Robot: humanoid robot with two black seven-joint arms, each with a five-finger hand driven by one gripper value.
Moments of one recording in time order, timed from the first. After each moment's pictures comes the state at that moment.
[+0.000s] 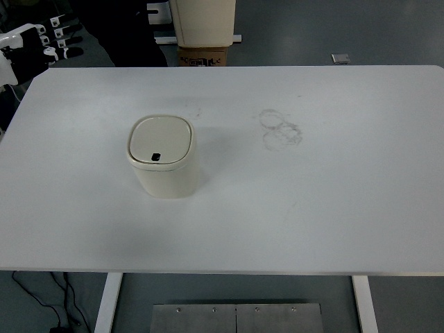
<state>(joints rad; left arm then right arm) -1.16 0.74 -0.09 -0.73 -0.08 -0.49 -0.25 0.01 0.00 0.28 0.13 -0.30 0.08 0.24</state>
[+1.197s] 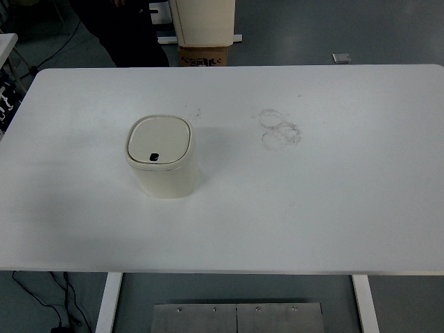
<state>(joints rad) -0.68 0.67 -0.57 -0.56 -0.08 -0.50 -0.40 0.01 0.00 0.28 0.13 -0.30 0.08 0.24</state>
